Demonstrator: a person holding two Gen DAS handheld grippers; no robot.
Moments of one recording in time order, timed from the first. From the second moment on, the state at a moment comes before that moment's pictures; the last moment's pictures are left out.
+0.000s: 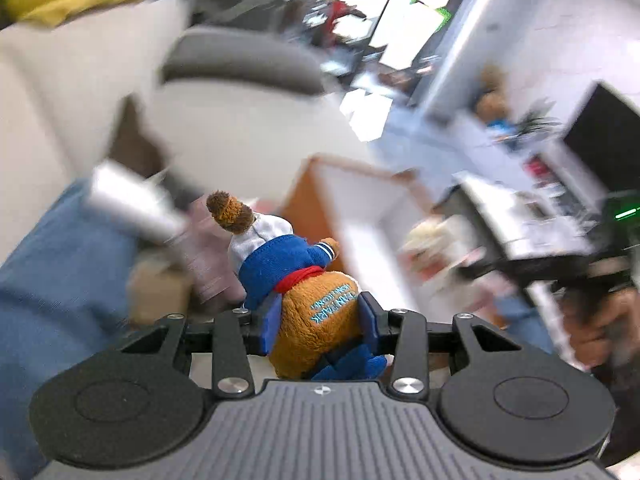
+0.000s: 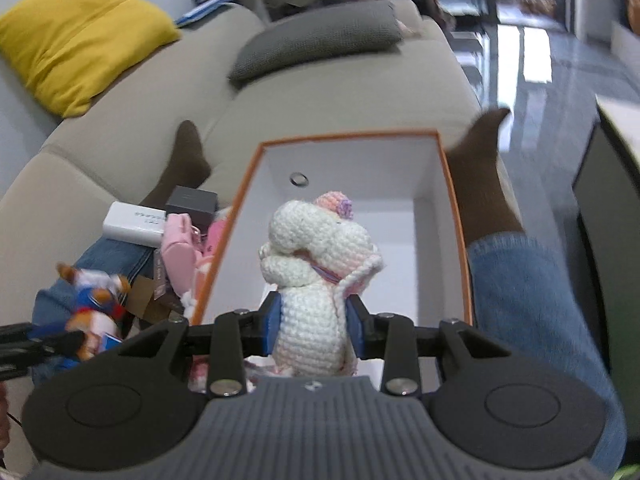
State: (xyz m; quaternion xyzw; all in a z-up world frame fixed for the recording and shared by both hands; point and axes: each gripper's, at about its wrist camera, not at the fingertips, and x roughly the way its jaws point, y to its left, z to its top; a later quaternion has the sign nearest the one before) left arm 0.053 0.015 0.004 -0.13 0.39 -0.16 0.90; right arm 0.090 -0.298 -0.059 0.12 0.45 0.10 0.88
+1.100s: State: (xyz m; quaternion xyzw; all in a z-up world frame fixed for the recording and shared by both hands) left arm 0.172 -0.154 -0.103 -0.06 0.54 -0.30 0.78; right arm 0.104 -0.337 -0.124 0.17 0.54 0.04 0.82
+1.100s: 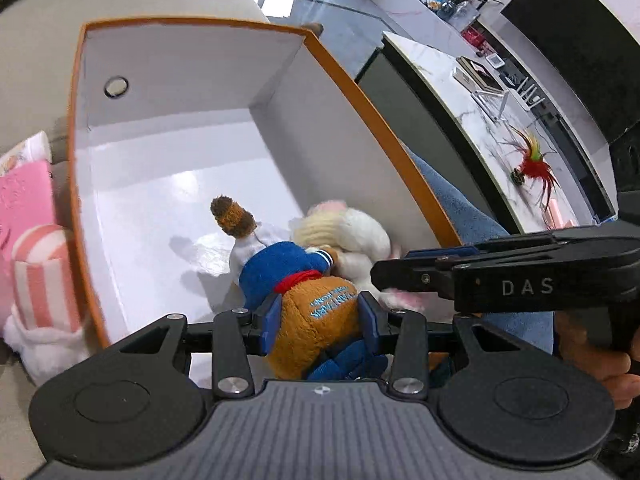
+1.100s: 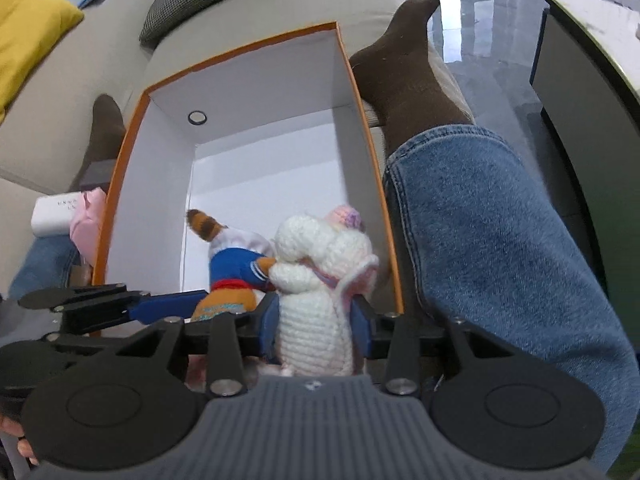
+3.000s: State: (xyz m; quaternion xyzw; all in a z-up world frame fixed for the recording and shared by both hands) left arm 0.098 -0.049 -0.016 0.01 0.42 -0.19 0.89; right arm 0.084 -0.249 -0.071 -0.04 0.43 0.18 0.88
